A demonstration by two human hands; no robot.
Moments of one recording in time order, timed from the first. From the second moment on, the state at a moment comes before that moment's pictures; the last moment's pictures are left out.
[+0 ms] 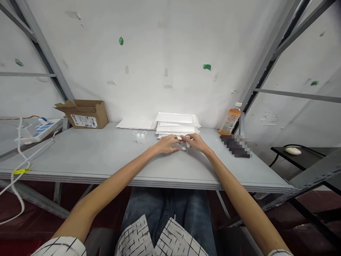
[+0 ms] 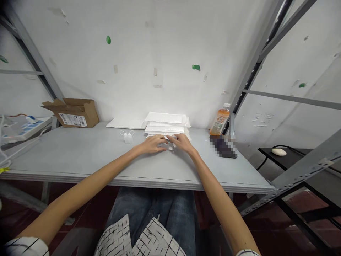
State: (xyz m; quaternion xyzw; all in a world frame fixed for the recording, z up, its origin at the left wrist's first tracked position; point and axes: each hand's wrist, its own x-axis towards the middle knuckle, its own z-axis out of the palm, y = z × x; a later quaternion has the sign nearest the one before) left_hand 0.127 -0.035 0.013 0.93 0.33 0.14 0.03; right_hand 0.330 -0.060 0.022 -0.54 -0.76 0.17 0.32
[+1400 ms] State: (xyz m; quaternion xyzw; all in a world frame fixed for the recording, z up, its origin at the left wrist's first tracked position) left_hand -0.083 -0.019 -0.008 0.68 0.54 0.42 0.27; right_hand 0.248 -0.046 0.031 -0.53 -0.82 0.10 0.20
